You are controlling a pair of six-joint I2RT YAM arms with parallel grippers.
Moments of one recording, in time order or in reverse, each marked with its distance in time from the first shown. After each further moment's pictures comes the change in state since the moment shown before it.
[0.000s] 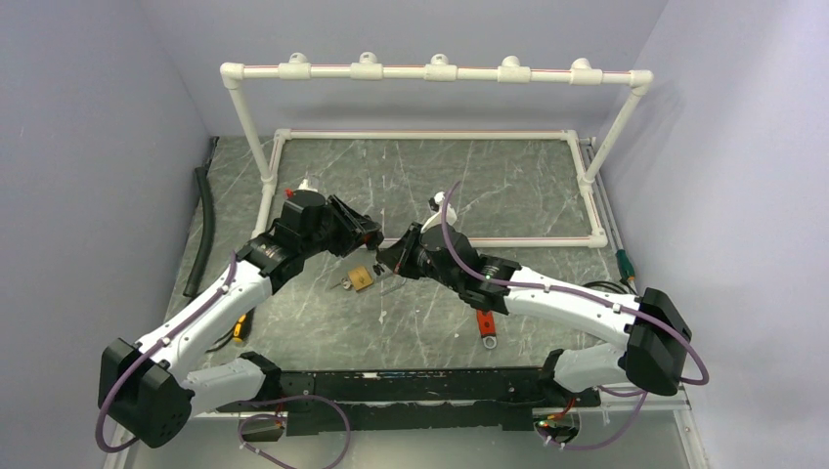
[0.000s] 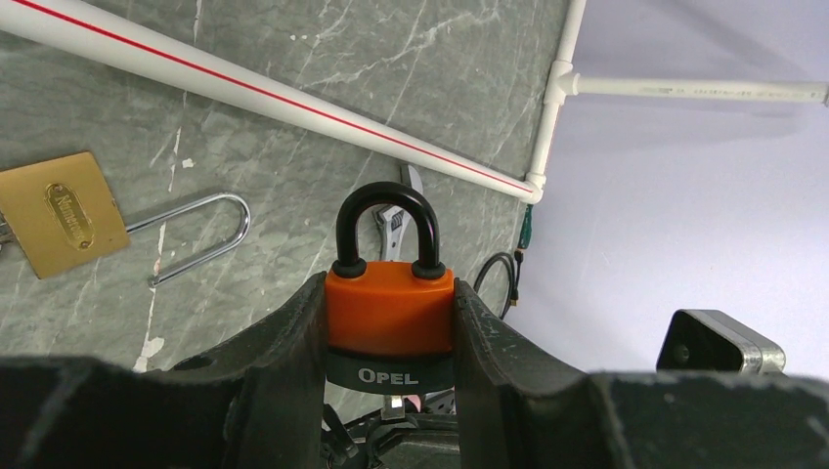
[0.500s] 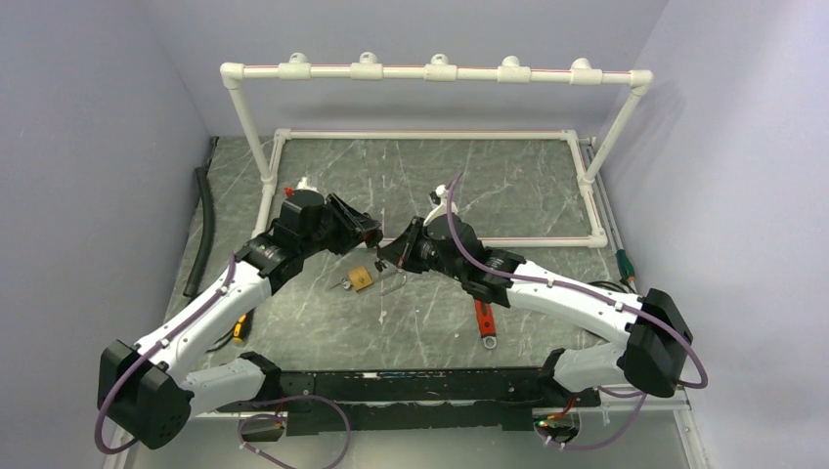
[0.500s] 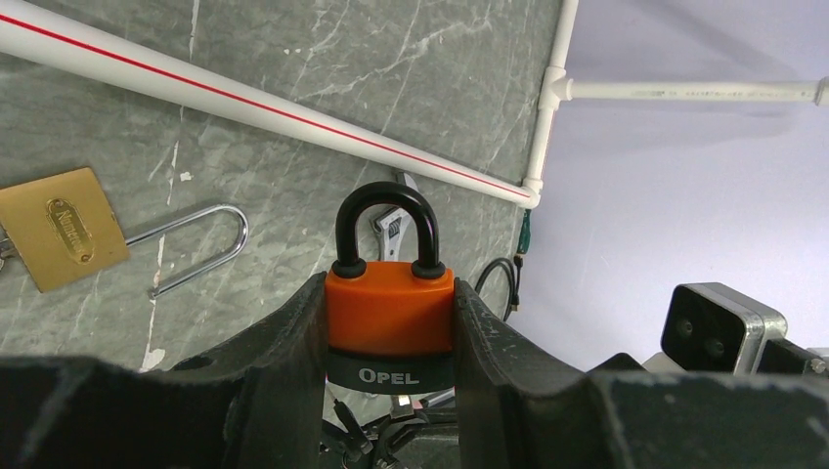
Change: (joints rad) left arm 0.000 -0.007 0.000 0.017 -0.011 0.022; right arm -0.059 0.000 0.028 -0.030 -0.107 -0.012
